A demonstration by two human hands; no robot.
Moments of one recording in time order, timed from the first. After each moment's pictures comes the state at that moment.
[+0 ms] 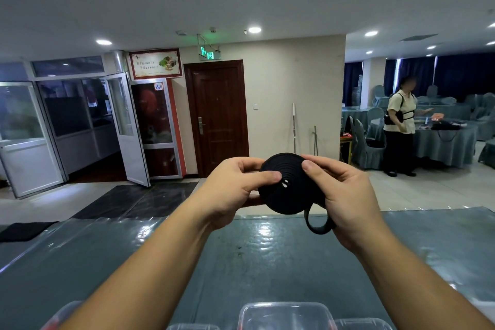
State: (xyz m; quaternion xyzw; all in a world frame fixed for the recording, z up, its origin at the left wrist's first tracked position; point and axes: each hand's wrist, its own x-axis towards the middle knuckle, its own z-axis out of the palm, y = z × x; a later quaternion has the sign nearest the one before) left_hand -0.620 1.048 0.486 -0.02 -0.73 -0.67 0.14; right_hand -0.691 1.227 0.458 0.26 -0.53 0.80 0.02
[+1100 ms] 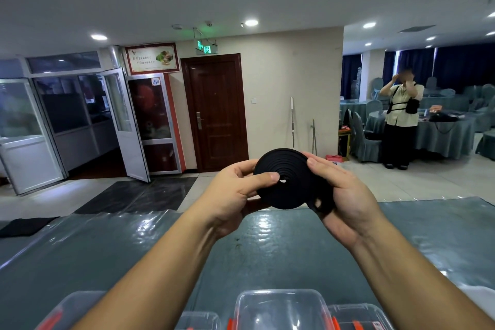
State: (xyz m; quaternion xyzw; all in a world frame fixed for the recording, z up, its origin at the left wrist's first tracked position) left_hand -0.615 1.072 0.464 -0.01 -0.66 -0.74 0.13; right_hand -0.696 1.244 0.449 0.21 -0.41 0.87 -0.17
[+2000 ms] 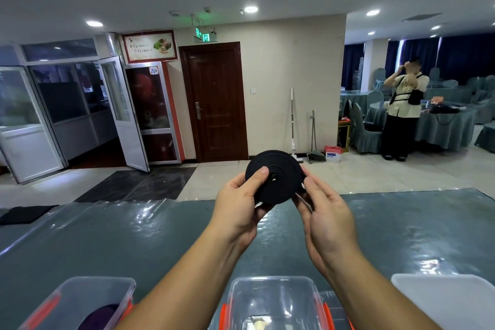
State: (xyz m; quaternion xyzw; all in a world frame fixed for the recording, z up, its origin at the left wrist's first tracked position) left_hand -0.638 1.110 0.420 0.11 -0.49 -0.84 0.22; right_hand -0.677 1.229 0.396 0.13 -0.40 0.91 -0.06
